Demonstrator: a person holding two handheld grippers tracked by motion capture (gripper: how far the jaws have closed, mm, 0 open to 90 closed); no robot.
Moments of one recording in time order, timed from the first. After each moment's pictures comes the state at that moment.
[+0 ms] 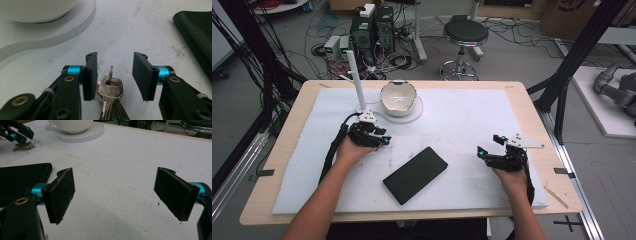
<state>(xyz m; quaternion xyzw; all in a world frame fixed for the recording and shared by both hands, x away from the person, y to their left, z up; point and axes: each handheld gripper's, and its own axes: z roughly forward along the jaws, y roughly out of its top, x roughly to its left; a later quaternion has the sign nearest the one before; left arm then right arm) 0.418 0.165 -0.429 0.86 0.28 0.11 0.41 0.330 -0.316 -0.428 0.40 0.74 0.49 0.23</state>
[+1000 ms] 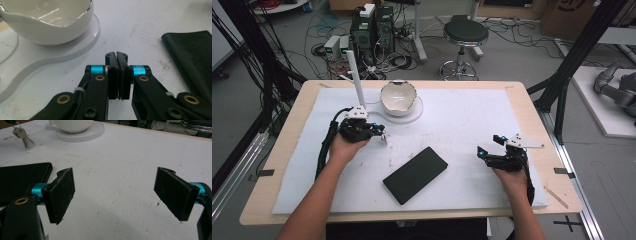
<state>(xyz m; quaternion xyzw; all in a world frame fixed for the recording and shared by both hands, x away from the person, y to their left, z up) 0.399 0.182 -0.384 0.84 0.27 0.14 0.45 0.330 -0.315 -0.428 0.40 0.74 0.49 0.23</state>
